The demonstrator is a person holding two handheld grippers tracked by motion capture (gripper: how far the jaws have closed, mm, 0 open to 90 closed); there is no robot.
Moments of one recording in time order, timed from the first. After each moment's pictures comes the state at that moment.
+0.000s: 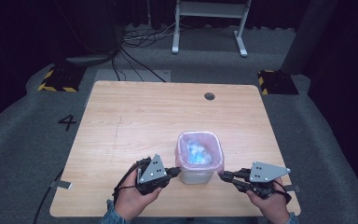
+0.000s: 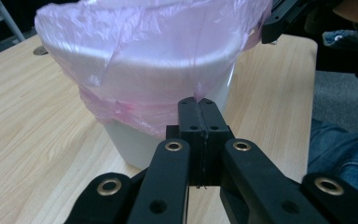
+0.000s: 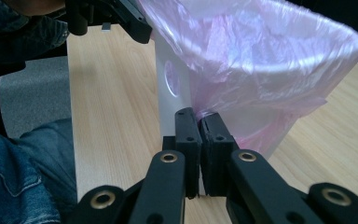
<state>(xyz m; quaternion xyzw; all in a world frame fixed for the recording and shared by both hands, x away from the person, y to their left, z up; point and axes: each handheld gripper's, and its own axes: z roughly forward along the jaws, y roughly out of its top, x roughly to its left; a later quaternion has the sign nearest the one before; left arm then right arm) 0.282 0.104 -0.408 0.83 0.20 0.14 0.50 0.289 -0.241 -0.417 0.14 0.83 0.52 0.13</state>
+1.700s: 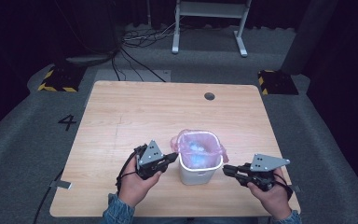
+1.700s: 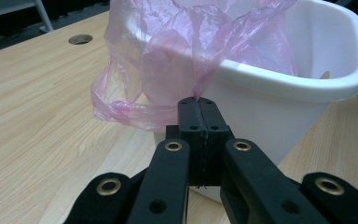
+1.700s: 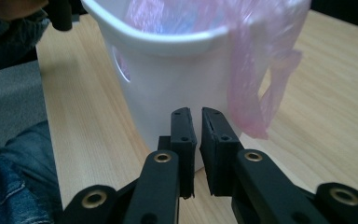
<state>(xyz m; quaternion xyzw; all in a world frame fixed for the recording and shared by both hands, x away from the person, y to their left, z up) 0.319 0.109 -0.419 0.81 0.26 0.15 0.51 0.307 -0.248 -0.421 0.22 0.84 0.49 0.11</state>
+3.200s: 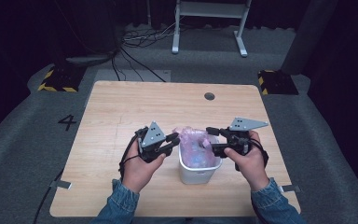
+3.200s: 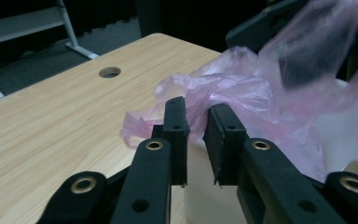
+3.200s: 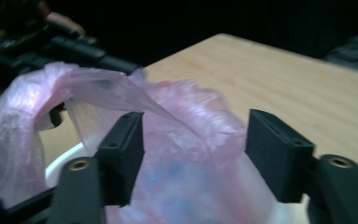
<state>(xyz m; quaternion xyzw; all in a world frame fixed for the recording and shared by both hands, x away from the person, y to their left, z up) 0.347 0.097 -0.377 0.79 0.29 0.18 0.52 0.377 -0.182 -0.371 0.27 0.79 0.55 0.07</state>
